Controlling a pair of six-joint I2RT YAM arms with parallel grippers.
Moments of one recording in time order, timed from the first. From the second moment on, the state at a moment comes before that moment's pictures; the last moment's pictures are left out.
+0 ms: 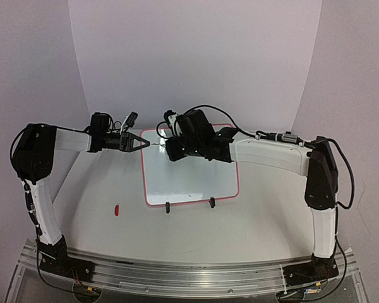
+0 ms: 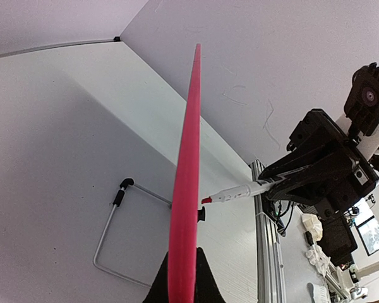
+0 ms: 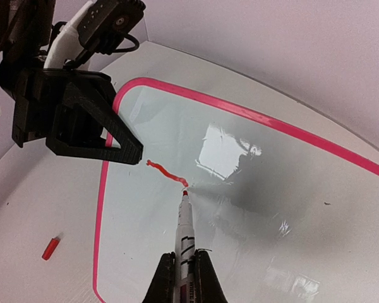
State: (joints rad) left arm -0.22 1.96 1.27 0.20 1.26 -0.24; right arm 0.95 2.08 1.82 -0.28 0.21 0.20
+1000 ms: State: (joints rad) left arm -0.22 1.96 1.25 0.24 1.25 -0.25; right arm 0.95 2.06 1.82 -0.27 0.11 0.23
